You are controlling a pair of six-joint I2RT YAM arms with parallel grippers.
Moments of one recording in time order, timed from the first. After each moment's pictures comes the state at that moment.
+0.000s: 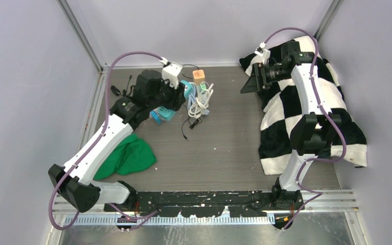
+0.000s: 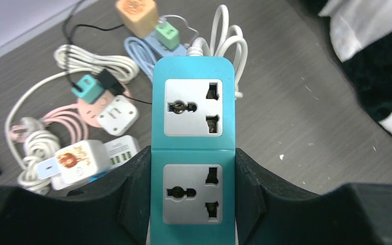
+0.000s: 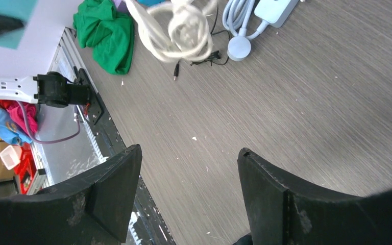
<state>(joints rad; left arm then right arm) -0.60 1.30 1.39 -0.56 0.03 0.01 -0.02 1.89 1.96 -1.24 -0.98 -0.38</state>
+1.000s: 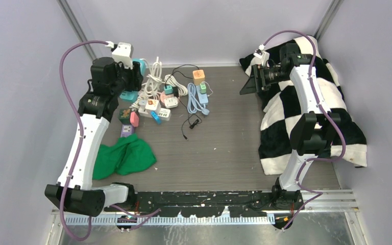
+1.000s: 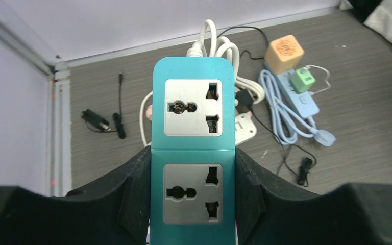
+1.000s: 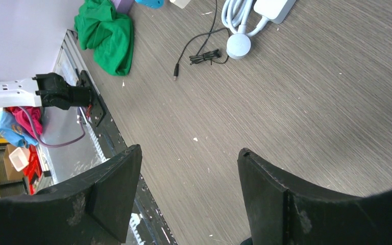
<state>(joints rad) -0.18 1.23 1.47 -0.55 0.03 0.06 -0.02 1.89 1.90 -1.20 -0.99 -0.36</state>
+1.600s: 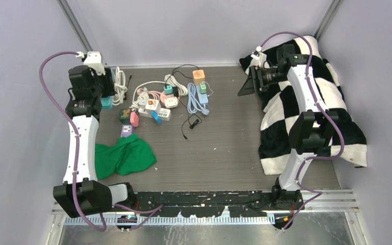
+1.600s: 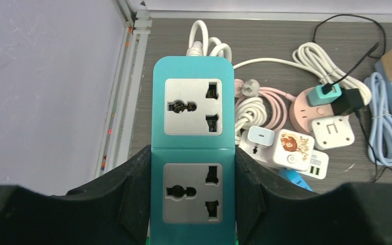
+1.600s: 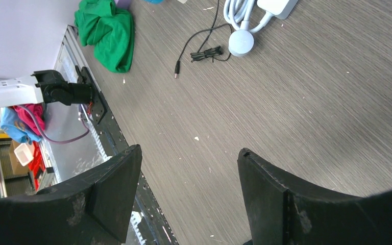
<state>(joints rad) 0.16 1.22 1.33 -0.47 0.05 0.09 -0.01 1.91 1.90 -1.20 -0.98 -0.36</state>
